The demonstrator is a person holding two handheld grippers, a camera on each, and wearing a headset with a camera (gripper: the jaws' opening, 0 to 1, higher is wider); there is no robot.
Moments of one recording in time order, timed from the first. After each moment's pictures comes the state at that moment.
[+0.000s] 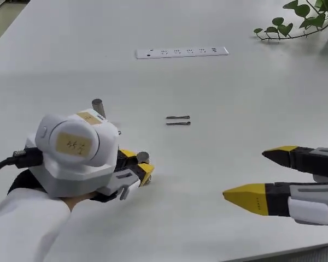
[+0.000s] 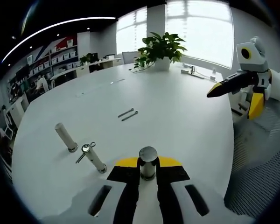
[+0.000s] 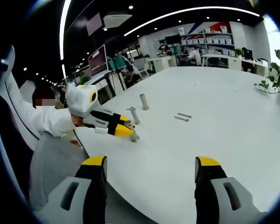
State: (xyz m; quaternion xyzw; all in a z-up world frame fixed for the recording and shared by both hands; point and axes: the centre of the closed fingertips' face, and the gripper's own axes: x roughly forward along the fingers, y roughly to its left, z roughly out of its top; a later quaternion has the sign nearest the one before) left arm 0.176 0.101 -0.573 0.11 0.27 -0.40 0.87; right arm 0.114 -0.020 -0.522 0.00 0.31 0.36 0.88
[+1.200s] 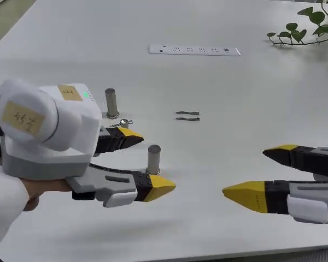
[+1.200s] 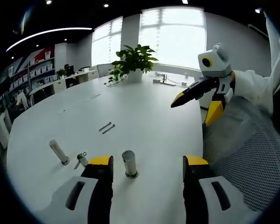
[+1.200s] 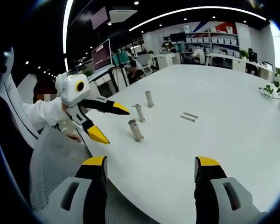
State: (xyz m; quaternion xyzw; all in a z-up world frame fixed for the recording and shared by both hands) left arm 0.132 0.105 -0.533 0.10 0.23 -0.51 0.82; right arm 0.111 -0.005 -0.522 -0.02 0.32 0.37 0.87
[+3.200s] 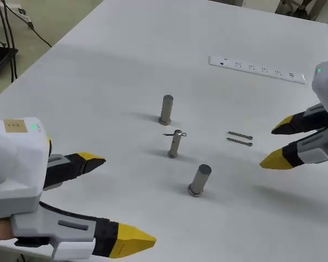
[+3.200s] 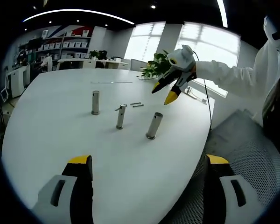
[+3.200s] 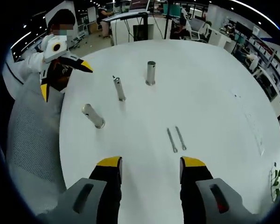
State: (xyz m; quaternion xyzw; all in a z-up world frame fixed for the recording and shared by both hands) left arm 0.104 0.202 -0.557 -0.04 0.27 -0.41 0.87; right arm 0.249 0.016 -0.560 -0.32 0.40 0.51 0.70
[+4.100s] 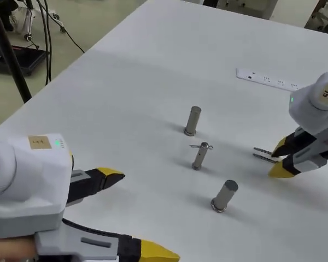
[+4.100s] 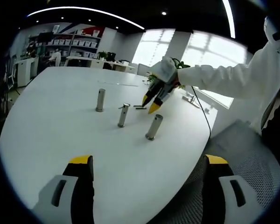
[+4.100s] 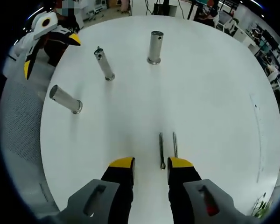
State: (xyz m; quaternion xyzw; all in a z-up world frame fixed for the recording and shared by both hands) left arm 0.095 0.210 -0.554 -0.09 0.27 -0.38 0.88; right arm 0.278 0.028 -0.610 -0.42 0.43 0.52 0.60
